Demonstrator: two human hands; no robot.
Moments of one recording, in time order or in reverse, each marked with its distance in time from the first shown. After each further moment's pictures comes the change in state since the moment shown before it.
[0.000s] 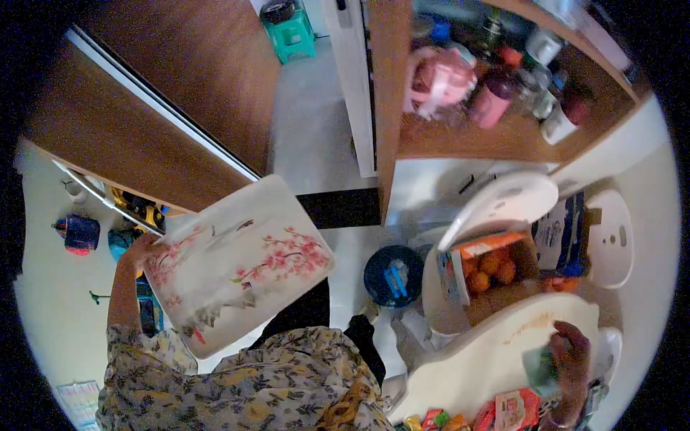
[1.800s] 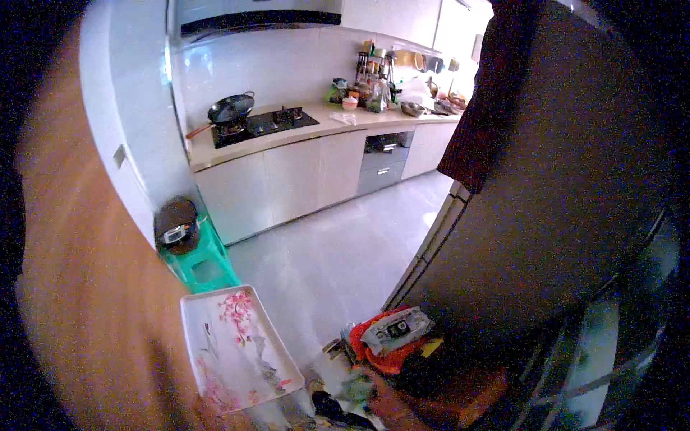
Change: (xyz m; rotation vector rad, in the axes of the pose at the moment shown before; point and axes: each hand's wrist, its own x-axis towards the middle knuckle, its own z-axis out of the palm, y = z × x) left_hand 0.632 0.514 -0.131 -0.767 0.224 0.383; right_hand 0.594 -0.582 0.433 0.868 -0.228 -0.176
